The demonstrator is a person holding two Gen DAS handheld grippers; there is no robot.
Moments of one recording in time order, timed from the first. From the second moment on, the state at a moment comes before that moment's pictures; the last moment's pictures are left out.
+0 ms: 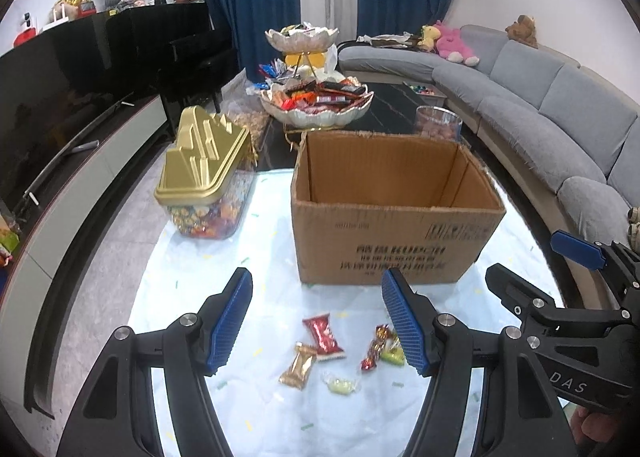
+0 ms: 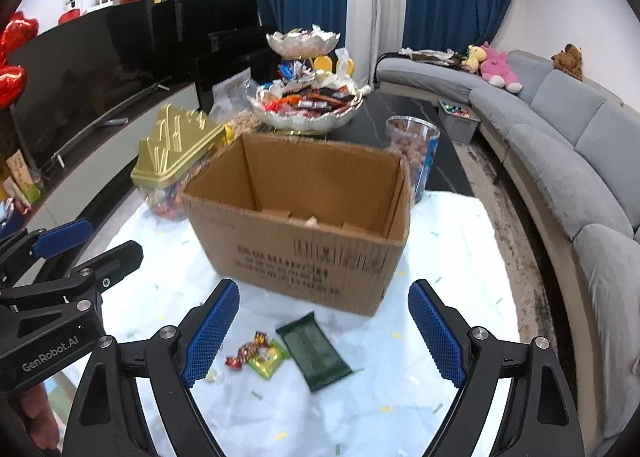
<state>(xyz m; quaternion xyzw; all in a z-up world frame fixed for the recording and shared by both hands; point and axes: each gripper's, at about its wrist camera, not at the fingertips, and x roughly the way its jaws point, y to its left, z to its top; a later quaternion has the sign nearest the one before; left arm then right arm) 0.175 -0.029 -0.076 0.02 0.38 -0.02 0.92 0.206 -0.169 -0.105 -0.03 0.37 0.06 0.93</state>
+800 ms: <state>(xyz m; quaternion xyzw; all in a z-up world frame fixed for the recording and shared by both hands) 0.149 -0.040 -0.150 -0.01 0.44 0.03 0.90 0.205 -0.180 -0.168 -0.07 0.41 0.08 0.90</state>
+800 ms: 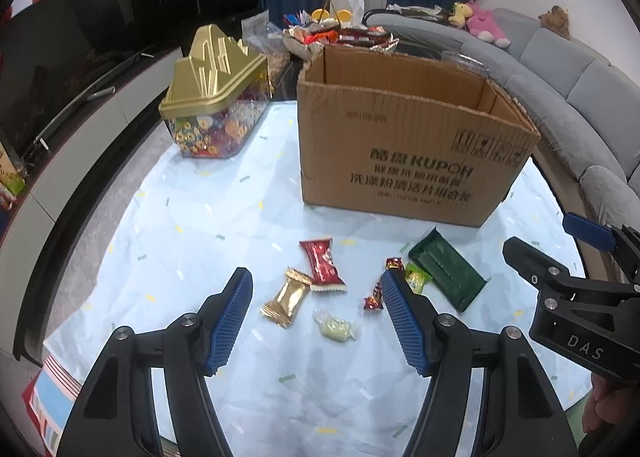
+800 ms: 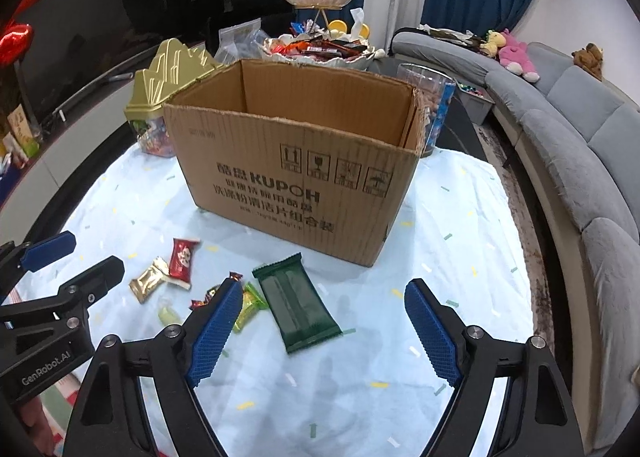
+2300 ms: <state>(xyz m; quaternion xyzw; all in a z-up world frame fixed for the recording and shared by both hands) 0.168 -0.045 -0.241 -0.09 0.53 0.07 0.84 0.251 -0.167 -0.253 -0.14 0.47 0.16 0.86</state>
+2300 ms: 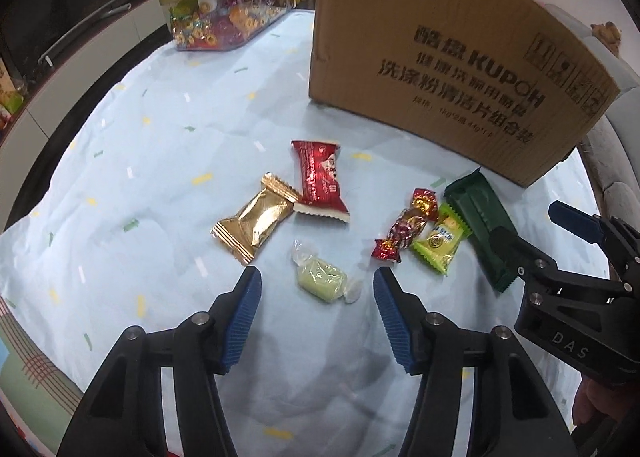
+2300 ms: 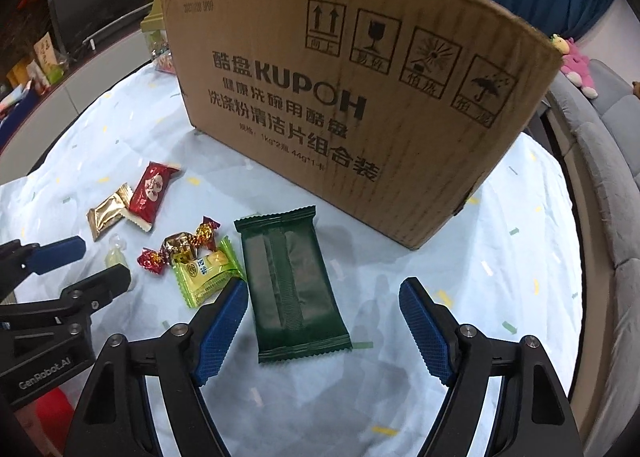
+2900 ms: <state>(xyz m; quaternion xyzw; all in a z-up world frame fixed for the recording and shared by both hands) 0.175 -0.038 -0.250 -0.09 0.52 0.09 0.84 0.272 -0.151 -0.276 -0.15 0.49 0.20 0.83</state>
